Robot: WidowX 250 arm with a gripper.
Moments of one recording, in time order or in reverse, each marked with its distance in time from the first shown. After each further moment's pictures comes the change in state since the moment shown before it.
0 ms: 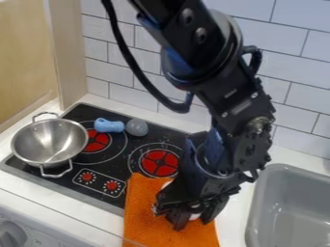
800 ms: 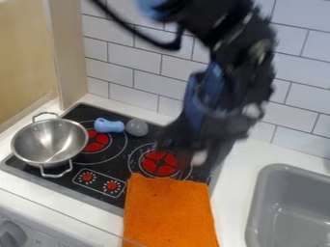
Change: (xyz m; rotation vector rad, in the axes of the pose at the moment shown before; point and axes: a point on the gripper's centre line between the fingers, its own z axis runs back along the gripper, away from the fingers) arm 0.045 -0.021 0.051 -0.117 -0.102 -0.119
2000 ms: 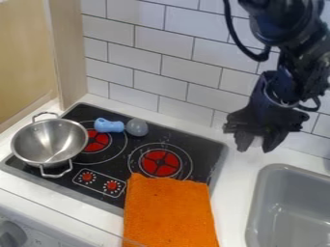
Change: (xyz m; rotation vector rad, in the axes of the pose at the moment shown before) arm 0.028 -0.100 -0.051 -0.018 -0.001 -0.164
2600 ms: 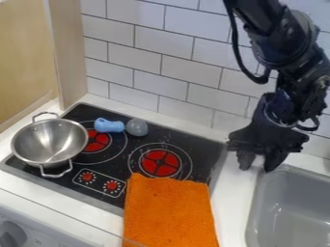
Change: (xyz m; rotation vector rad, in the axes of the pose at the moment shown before) arm -0.013 -0.008 -0.021 -0.011 0.064 -0.049
